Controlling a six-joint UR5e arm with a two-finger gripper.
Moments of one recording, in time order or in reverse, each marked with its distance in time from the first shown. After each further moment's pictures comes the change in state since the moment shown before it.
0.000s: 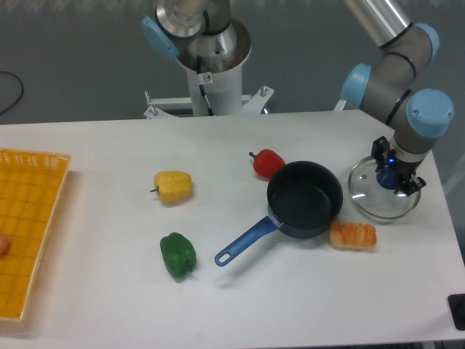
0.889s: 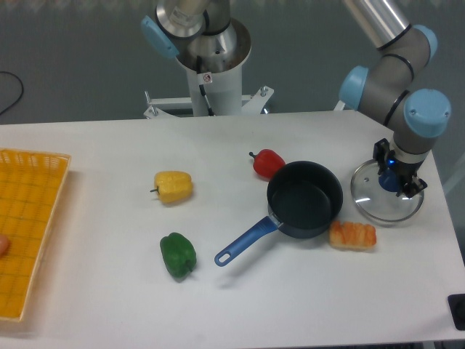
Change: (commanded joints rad) arm -0.002 -0.011 -0.018 0.055 -0.002 0.000
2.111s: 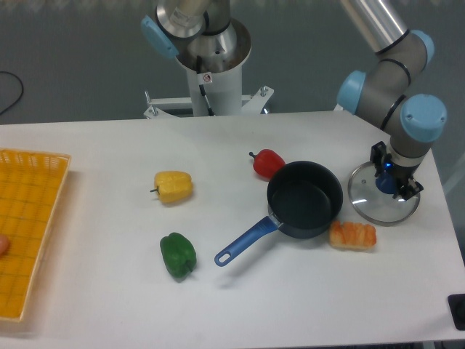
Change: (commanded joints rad) arm 0.000 -0.009 -0.011 0.008 0.002 -0.002
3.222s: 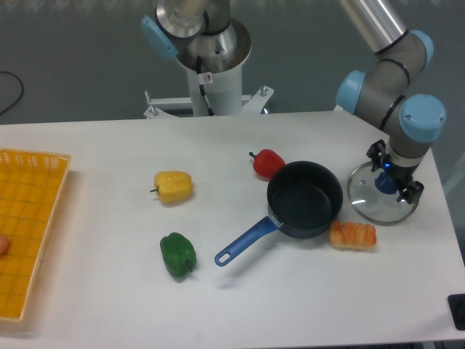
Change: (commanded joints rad) arm -0.018 0.018 0.020 -0.003 0.018 -0.009
